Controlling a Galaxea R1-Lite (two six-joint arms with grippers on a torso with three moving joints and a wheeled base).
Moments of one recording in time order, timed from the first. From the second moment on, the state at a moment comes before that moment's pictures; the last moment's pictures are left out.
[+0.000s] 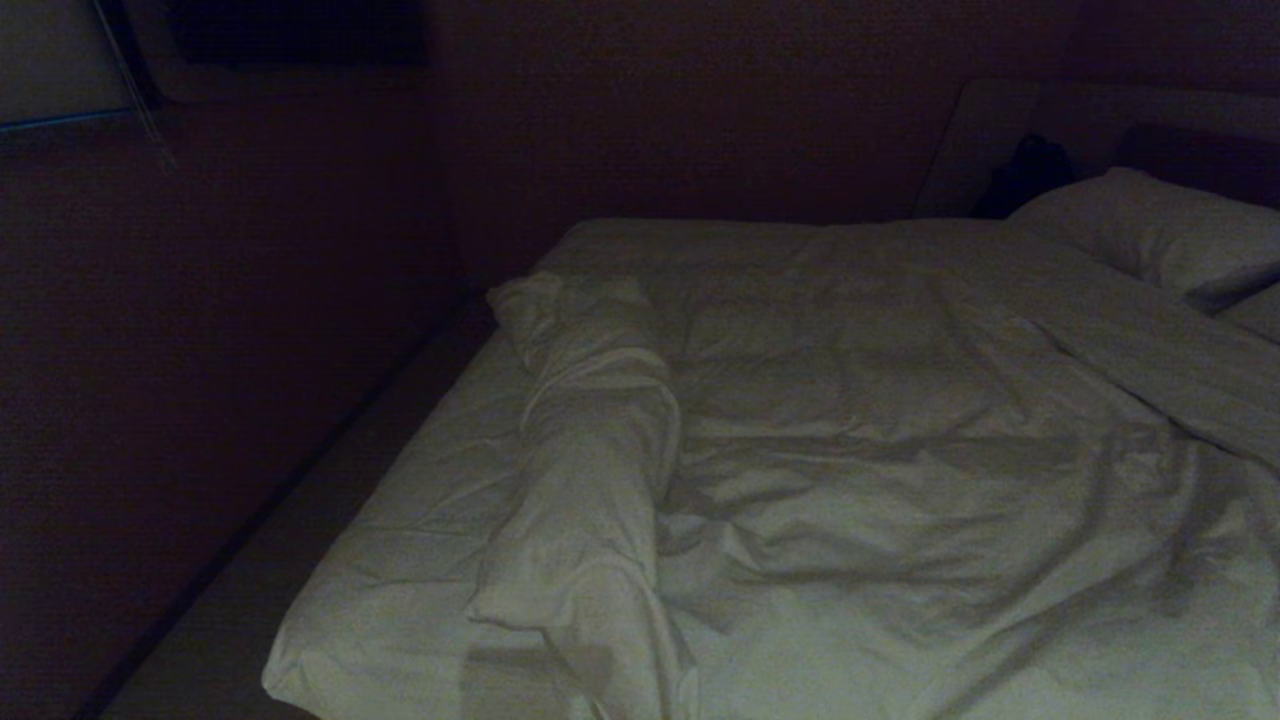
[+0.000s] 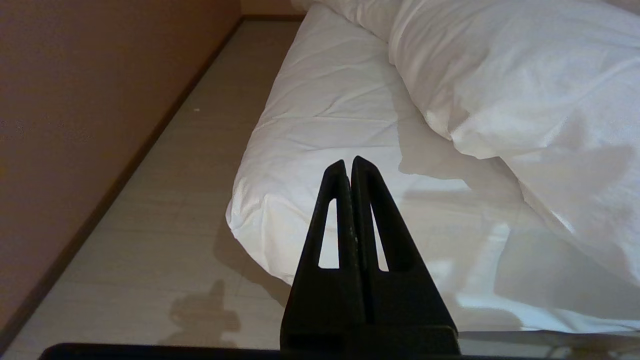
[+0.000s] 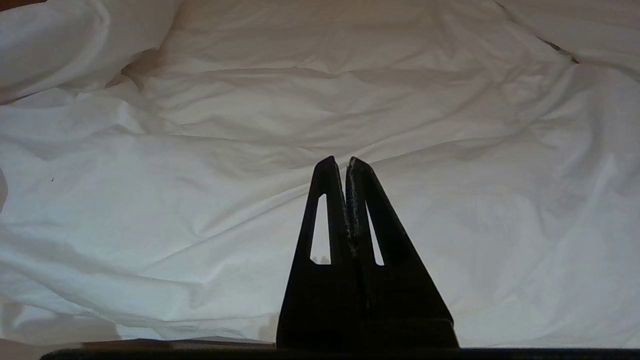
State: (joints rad) left arm 0.00 0.00 -0.02 0.05 0.00 0.00; right arm 0.00 0.00 0.00 0.00 0.01 -0.01
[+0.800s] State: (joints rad) left arm 0.00 0.00 -0.02 0.05 0.01 0.00; right arm 0.00 0.00 0.00 0.00 0.01 -0.01
